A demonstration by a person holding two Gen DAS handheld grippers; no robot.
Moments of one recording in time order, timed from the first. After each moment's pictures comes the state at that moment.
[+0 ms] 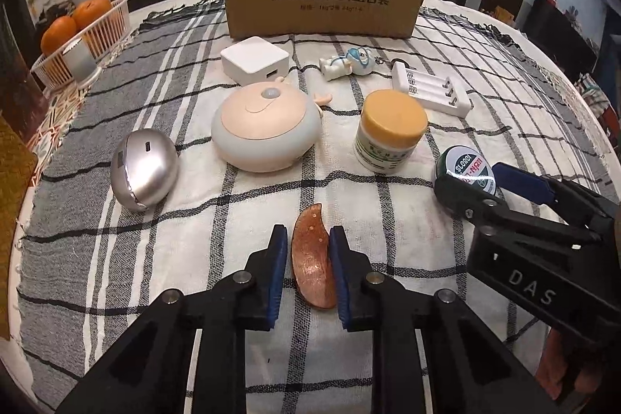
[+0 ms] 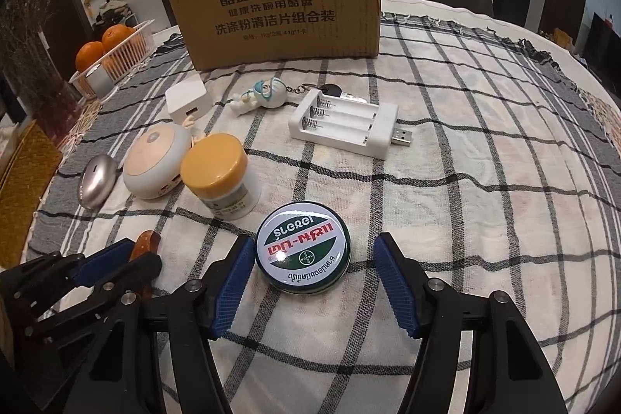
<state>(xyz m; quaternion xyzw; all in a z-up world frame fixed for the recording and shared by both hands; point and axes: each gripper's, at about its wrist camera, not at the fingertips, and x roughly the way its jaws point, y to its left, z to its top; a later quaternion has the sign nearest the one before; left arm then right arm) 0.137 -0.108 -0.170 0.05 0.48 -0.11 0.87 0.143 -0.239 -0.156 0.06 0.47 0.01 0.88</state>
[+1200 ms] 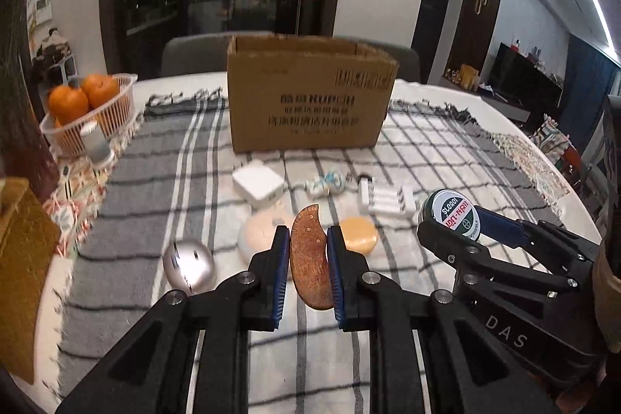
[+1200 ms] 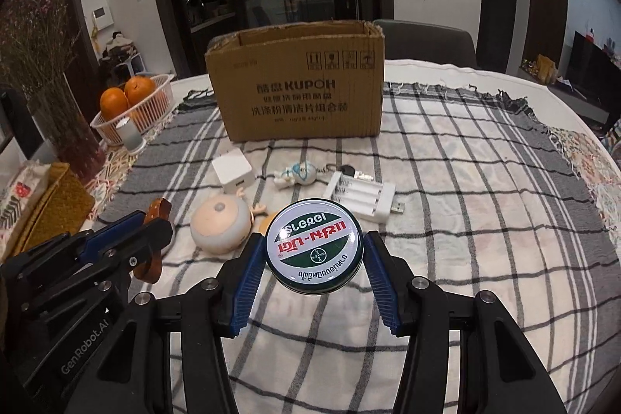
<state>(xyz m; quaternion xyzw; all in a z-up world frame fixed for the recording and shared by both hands) 0.129 -0.080 -0.067 0.01 0.36 -0.17 0.92 0.110 -0.211 -0.067 0.06 0.39 -0.01 0.92</state>
